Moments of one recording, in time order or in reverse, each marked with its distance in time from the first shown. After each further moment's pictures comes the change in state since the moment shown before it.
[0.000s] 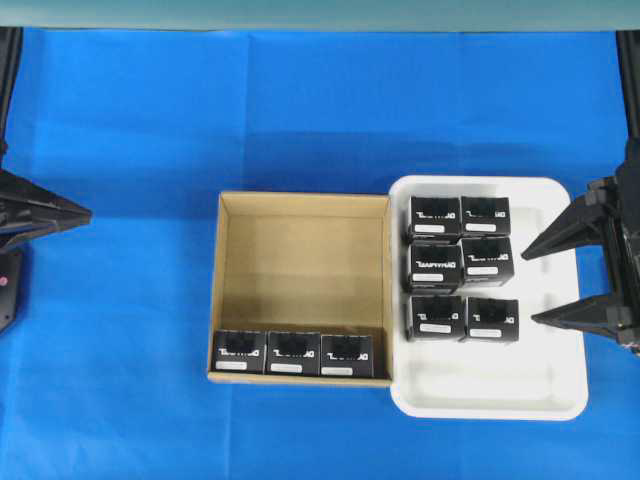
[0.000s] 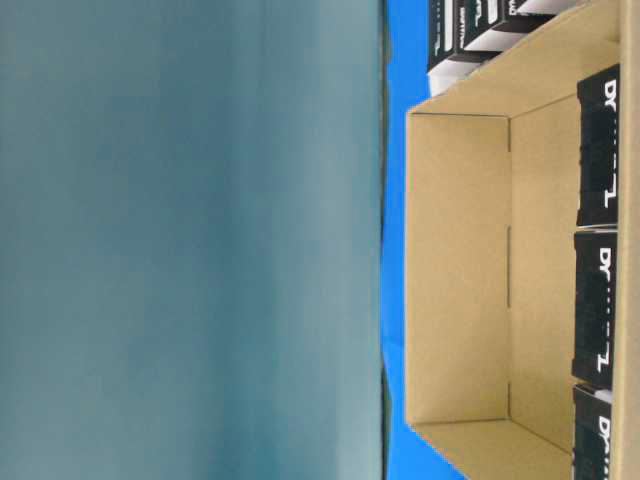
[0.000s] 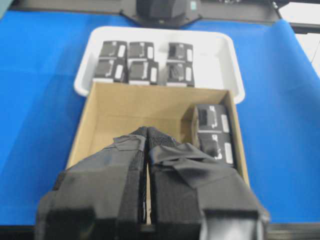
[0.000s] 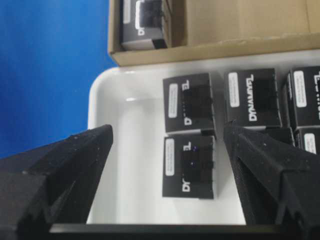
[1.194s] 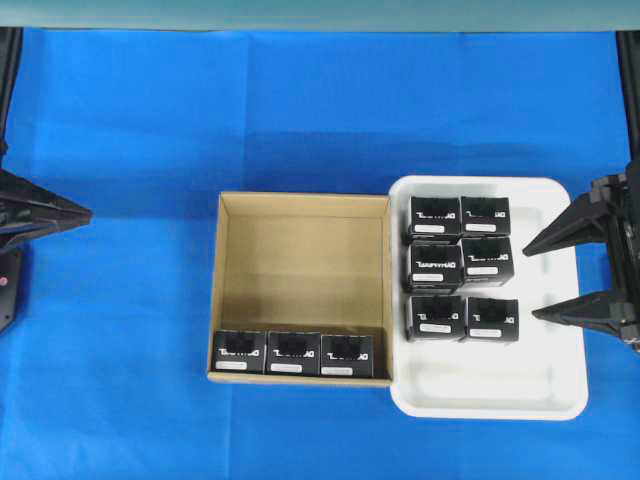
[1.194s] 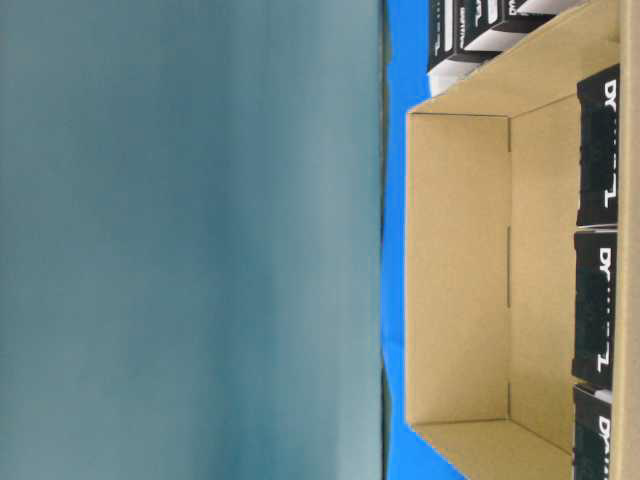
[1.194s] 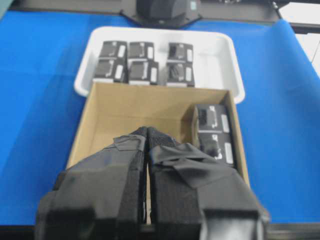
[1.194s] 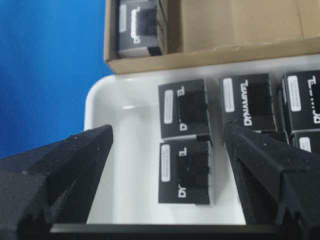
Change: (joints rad) left arm 0.000 0.000 0.002 0.000 0.000 0.002; right arm -0.015 -0.031 0.032 -0.002 -0.041 0.000
